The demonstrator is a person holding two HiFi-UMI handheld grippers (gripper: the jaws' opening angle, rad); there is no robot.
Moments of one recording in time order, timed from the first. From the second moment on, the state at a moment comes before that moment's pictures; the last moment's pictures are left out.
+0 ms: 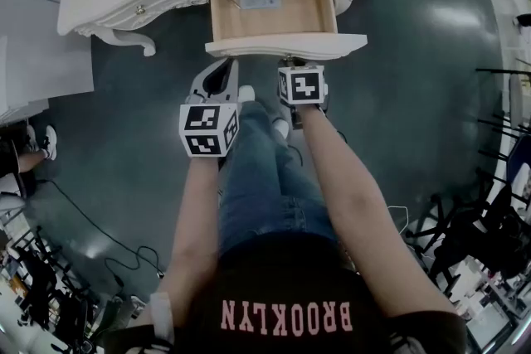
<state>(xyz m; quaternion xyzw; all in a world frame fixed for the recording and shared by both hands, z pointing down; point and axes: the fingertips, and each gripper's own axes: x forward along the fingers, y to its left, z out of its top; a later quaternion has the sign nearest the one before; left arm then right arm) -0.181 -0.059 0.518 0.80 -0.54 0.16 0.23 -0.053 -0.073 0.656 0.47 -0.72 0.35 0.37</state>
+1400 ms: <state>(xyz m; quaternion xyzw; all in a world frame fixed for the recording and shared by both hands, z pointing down) -0.172 -0.118 0.397 0.83 -0.52 0.14 0.12 -0.041 -0.120 0.470 0.48 -0.79 0.29 0.24</state>
